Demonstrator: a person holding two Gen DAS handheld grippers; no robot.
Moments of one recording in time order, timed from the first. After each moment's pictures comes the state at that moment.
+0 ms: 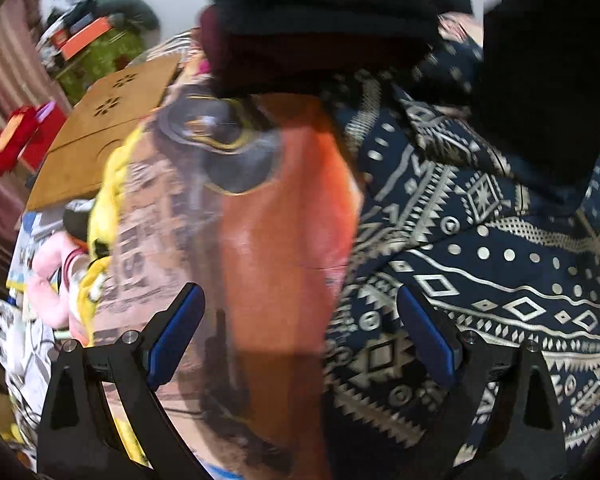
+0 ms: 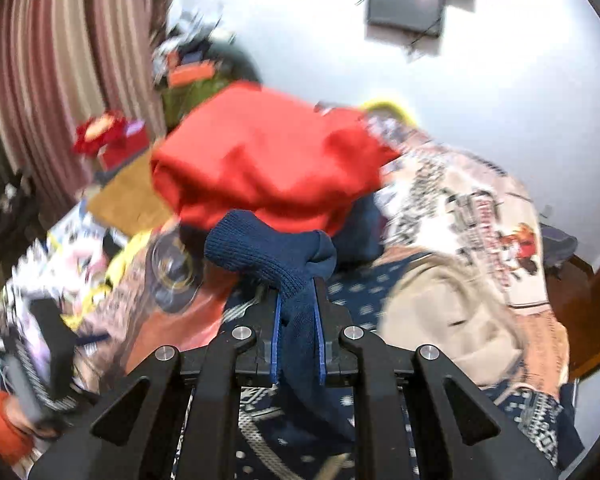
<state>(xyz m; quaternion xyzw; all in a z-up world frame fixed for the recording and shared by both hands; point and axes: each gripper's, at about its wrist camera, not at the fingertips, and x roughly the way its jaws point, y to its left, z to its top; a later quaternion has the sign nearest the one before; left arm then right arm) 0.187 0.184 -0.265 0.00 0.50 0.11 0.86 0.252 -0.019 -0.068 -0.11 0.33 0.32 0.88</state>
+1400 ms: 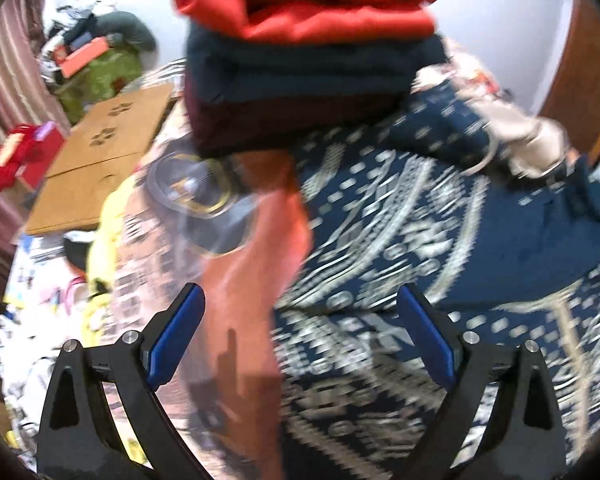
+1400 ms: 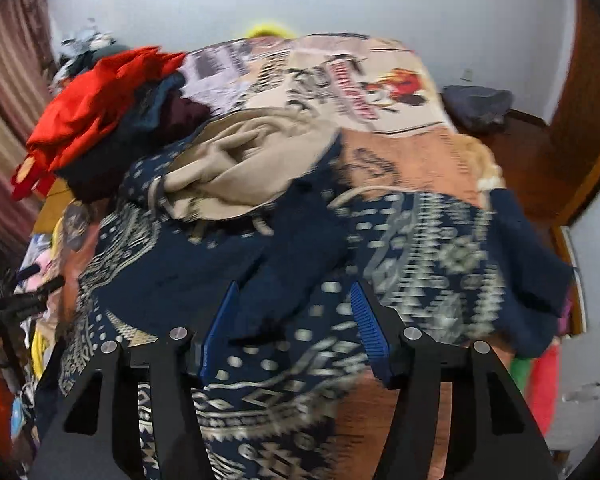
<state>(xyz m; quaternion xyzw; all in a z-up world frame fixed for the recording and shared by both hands) 0.198 0.166 -0.215 -0.02 0.45 0.10 0.89 0.252 -0.199 -0.165 -0.01 0.47 0.21 0.86</state>
